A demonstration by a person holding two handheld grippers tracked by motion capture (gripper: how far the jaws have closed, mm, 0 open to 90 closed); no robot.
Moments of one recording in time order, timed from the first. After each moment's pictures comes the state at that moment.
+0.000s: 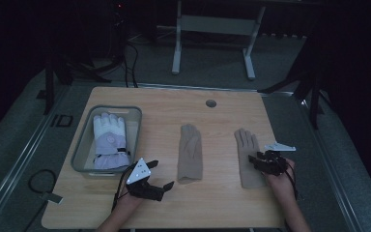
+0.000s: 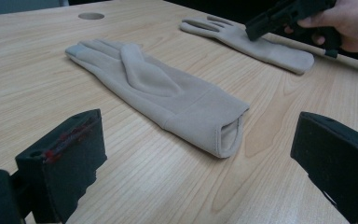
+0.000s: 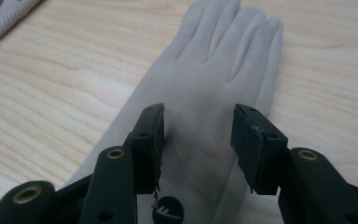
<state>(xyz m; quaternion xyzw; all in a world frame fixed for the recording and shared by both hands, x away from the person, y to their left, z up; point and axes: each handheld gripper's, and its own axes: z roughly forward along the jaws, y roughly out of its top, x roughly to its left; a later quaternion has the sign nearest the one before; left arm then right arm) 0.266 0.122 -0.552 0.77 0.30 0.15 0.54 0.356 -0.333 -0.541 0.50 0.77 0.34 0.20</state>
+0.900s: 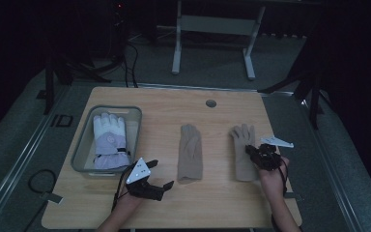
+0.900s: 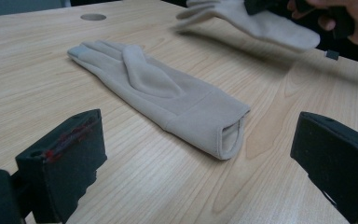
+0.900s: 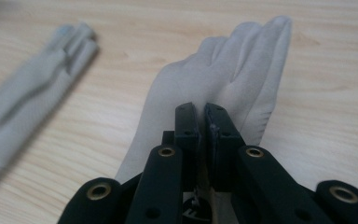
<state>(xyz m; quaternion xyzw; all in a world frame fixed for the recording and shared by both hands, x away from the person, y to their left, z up) 0.266 0.123 -0.551 0.77 0.31 0.15 0.54 0.348 -0.295 -0.504 0.53 0.72 0.38 0.22</state>
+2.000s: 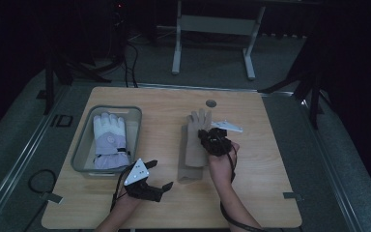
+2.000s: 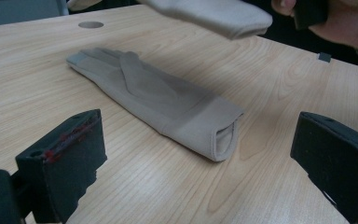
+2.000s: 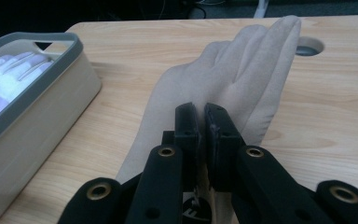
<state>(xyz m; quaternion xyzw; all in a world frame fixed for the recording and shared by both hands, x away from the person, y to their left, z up) 0.262 0.126 -0.547 0.76 0.30 0.15 0.55 0.362 -0.135 -0.465 0.52 0.70 0.45 0.19</state>
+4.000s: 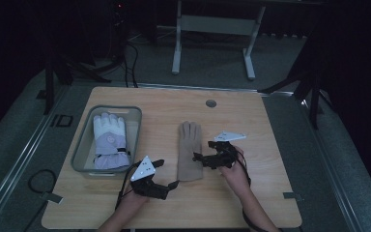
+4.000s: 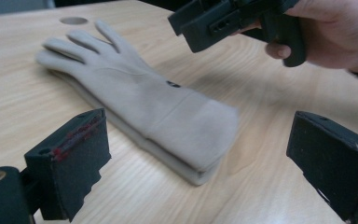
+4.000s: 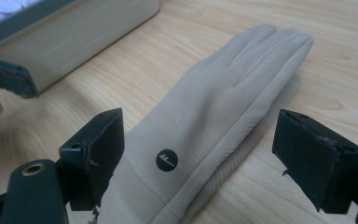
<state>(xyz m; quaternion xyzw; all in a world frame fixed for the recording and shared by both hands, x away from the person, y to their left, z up) 0.271 0.108 -0.543 0.77 0.30 0.12 0.55 0.364 -0.174 -0.509 0.36 0.81 0.45 0.10</state>
